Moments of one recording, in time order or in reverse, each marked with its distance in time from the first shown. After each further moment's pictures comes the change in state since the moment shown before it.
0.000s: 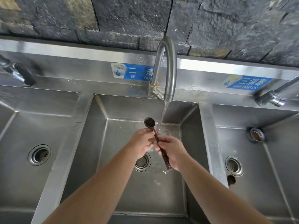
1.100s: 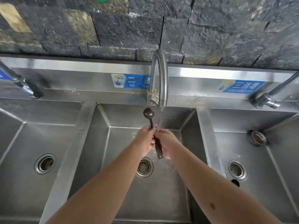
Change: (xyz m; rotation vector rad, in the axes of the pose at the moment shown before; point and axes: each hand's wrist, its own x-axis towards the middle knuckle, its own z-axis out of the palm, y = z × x) left_hand 0.001 0.020 0.024 0.073 0.130 0.054; right_hand 0.026 -0.027 0.022 0.133 -0.017 0.041
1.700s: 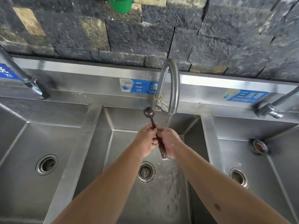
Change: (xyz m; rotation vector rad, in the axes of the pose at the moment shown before) left_hand -0.006 0.027 -0.012 -0.169 -0.050 0.001; right_hand -0.004 -0.024 0.023 -0.188 -0.054 -0.115
